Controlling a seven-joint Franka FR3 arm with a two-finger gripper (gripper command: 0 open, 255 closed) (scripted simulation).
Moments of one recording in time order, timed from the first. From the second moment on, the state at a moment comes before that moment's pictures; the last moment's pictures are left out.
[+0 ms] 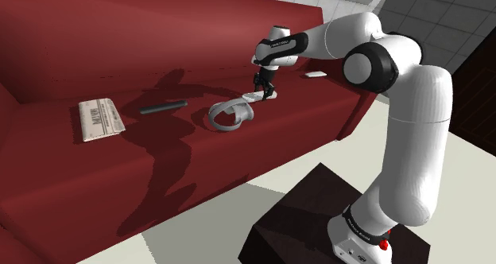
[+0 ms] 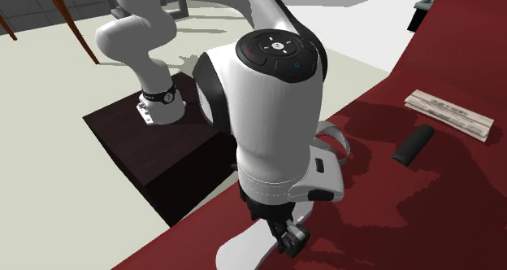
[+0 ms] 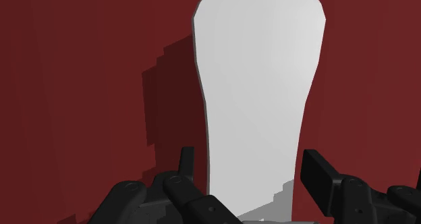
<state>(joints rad) 0.06 0.49 -0.36 -1.65 0.20 2.15 -1.74</state>
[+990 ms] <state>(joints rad) 0.07 0.42 -0.37 -1.57 0.16 2.00 -1.71</state>
